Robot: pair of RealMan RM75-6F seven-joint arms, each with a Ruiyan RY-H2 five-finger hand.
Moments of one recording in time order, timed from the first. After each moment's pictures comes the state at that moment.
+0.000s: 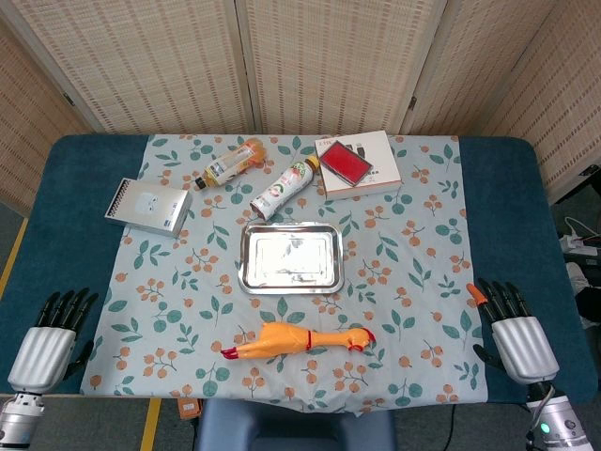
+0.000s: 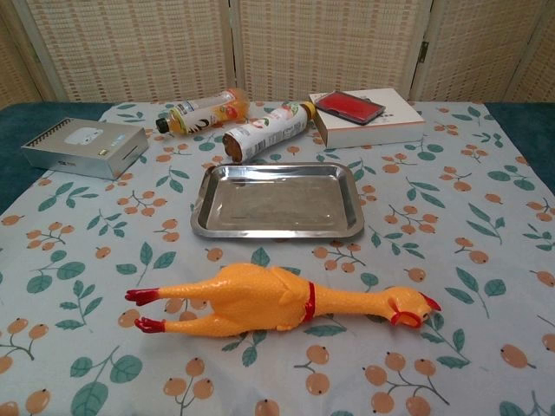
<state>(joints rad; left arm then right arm) -0.12 -1.17 0.02 -1.58 1.58 1.46 0.22 0.10 -1.17 -0.03 -1.63 -1.60 1.42 -0.18</state>
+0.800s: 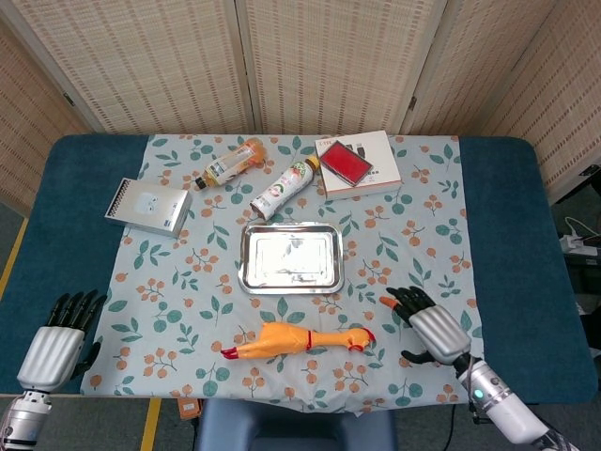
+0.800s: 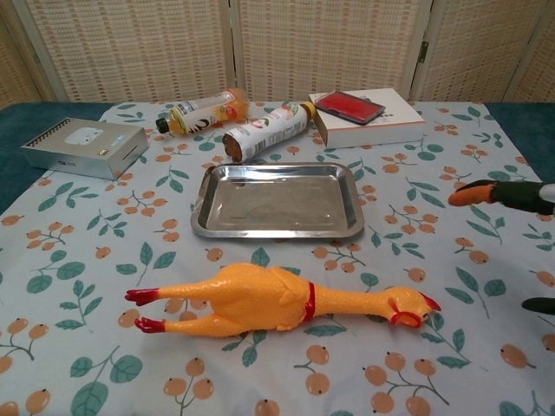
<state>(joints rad) -0.13 -1.17 0.03 -1.60 1.55 1.40 0.24 0.36 -1.24 0.00 -1.69 -1.60 1.01 -0.03</state>
